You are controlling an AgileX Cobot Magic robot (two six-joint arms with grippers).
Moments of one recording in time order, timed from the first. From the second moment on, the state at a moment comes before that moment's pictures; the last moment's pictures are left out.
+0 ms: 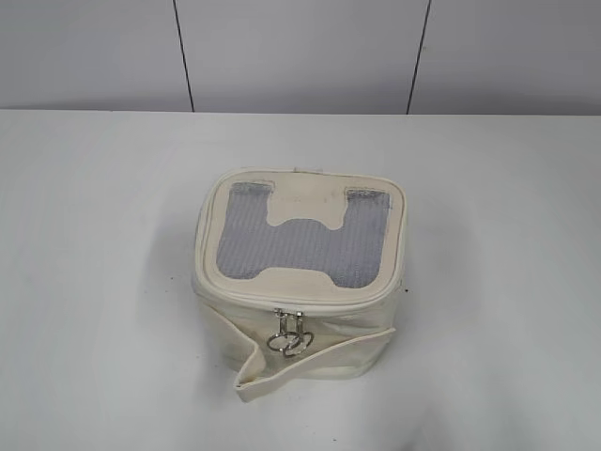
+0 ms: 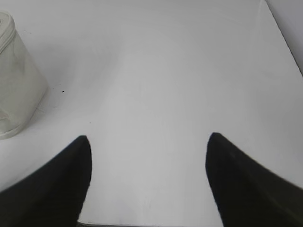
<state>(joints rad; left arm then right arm) -0.02 -0.01 -0.54 -0.10 1.06 0.14 0.02 -0.01 -0.50 0.07 1.05 -0.10</state>
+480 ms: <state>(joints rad) -0.02 -0.01 -0.54 -0.10 1.06 0.14 0.02 -0.01 -0.50 0.07 1.05 -0.10</state>
